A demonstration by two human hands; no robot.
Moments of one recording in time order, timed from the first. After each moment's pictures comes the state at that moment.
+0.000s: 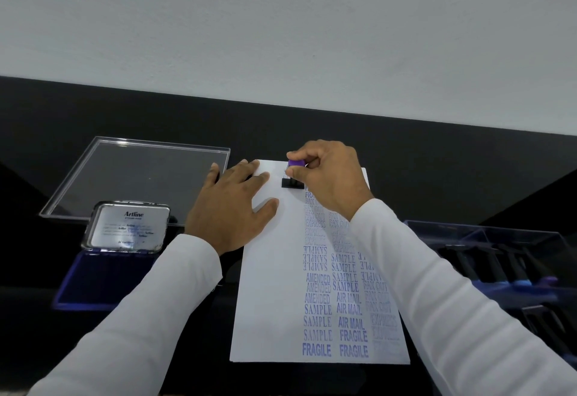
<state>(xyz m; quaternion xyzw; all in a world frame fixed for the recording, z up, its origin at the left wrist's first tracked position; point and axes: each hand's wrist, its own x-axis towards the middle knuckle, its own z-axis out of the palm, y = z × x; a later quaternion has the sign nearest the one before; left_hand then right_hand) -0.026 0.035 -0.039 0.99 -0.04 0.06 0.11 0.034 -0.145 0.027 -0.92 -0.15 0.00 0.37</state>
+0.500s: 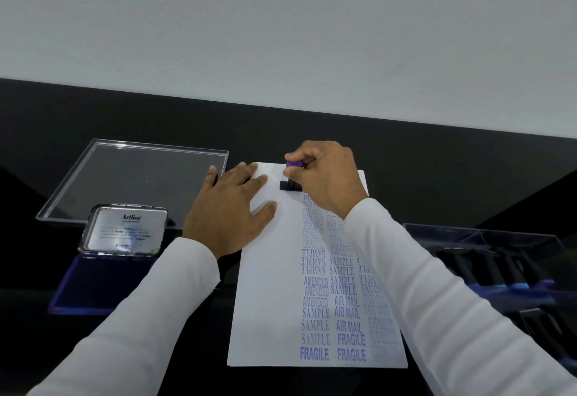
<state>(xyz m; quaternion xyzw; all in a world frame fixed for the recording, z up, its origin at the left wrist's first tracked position) -0.026 0.036 -0.039 0.99 -0.04 0.06 0.12 0.037 -0.141 0.029 -0.91 -0.13 0.00 0.39</state>
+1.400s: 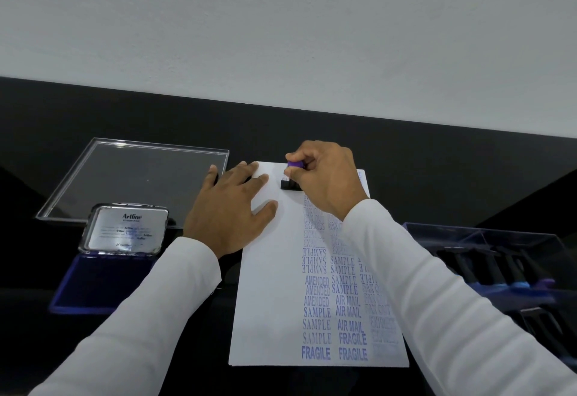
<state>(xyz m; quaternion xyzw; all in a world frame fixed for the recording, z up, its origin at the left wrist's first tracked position) -0.026 0.036 -0.038 0.99 -0.04 0.05 0.12 0.036 -0.140 0.025 -0.92 -0.15 -0.03 0.37</state>
